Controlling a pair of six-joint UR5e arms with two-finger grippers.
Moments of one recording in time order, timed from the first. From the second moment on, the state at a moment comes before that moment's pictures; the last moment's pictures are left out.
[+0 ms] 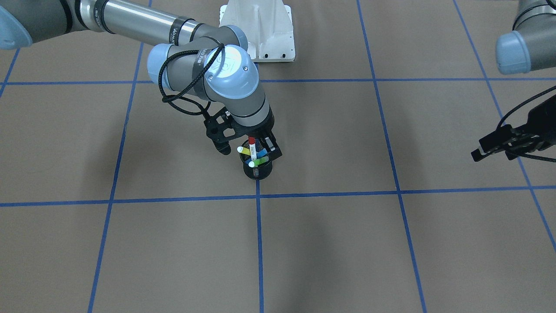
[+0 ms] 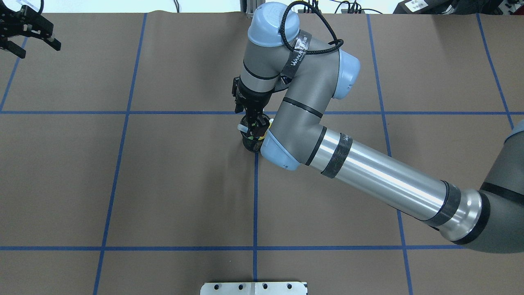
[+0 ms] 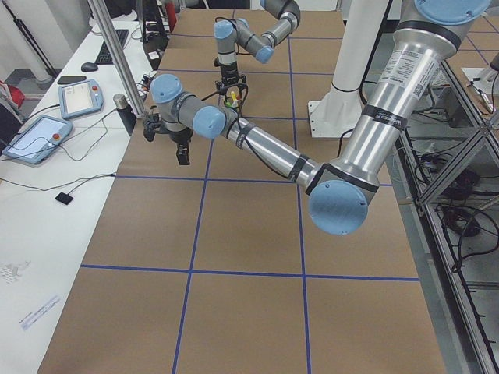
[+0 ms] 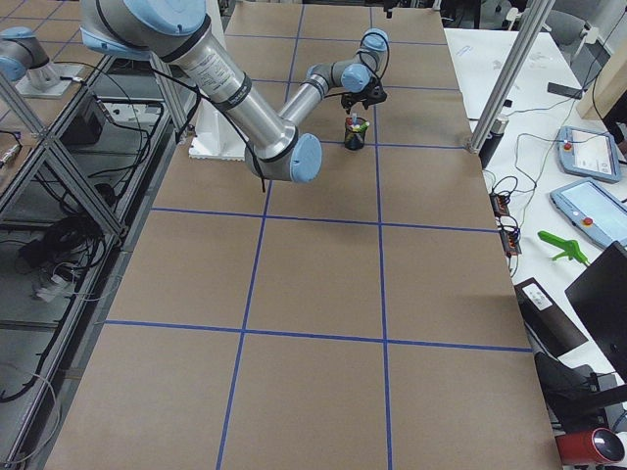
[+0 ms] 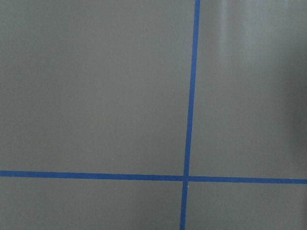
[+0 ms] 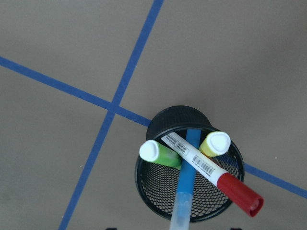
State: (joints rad) left arm -1.26 -1.98 -1.69 -1.55 -2.46 -0.67; right arm 0.65 -0.62 1.35 -1.47 2.18 2.30
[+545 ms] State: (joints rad) left arm -1.19 -1.98 -1.73 -1.61 -2.45 -0.82; right arm 0.63 -0.62 1.34 -1.46 2.18 2.29
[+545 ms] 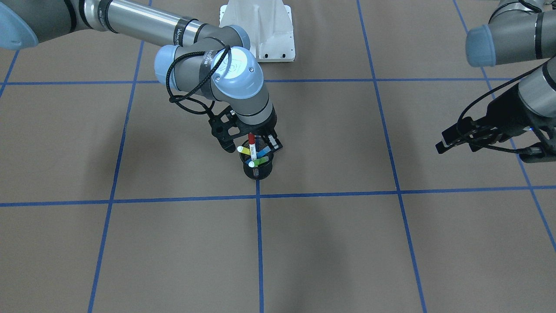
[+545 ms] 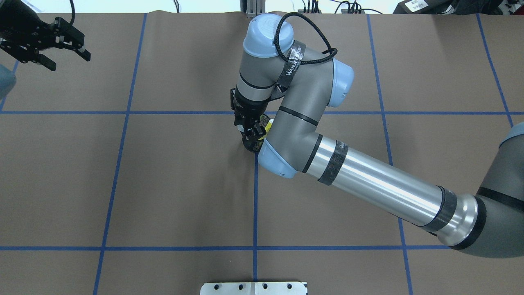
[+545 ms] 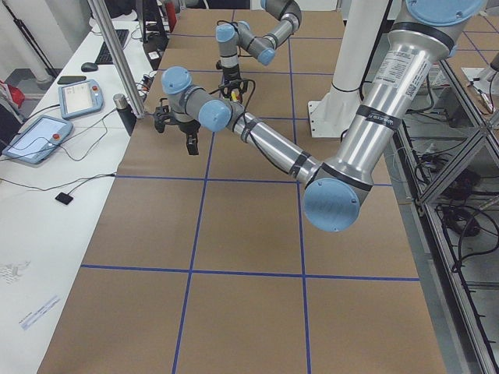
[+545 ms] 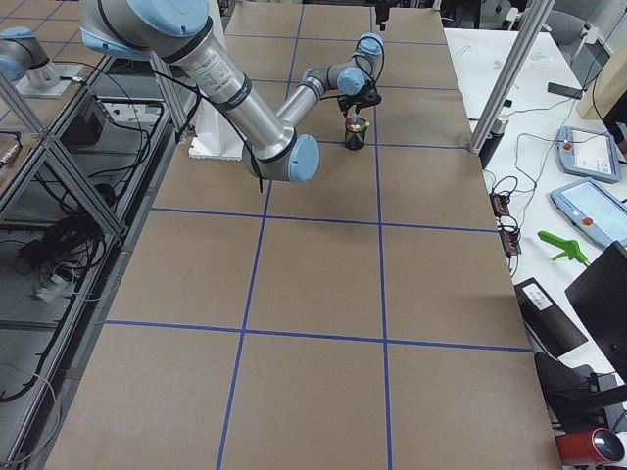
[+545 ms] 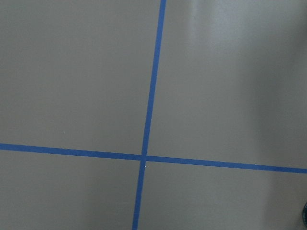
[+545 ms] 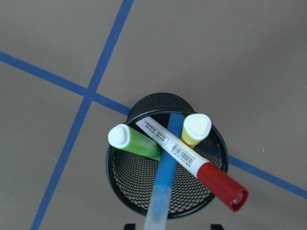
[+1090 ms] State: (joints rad) left arm -1.14 -2.00 -1.73 -1.66 -2.44 -0.86; right arm 0.61 -0.62 1.31 -1.42 2.16 2.26
